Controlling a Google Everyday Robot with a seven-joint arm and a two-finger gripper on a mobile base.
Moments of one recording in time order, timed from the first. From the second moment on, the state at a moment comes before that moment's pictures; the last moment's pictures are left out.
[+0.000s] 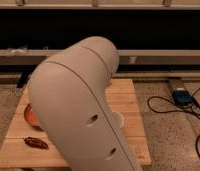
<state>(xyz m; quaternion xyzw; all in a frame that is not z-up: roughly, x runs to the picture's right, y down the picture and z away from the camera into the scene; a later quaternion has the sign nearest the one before) -0.210 0.292 0.763 -0.33 0.20 0.58 0.71</state>
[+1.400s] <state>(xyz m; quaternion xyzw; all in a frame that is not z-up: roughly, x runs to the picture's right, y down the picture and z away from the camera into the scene) -0.211 0.235 0.805 -0.32 0.16 0.60 0.72</state>
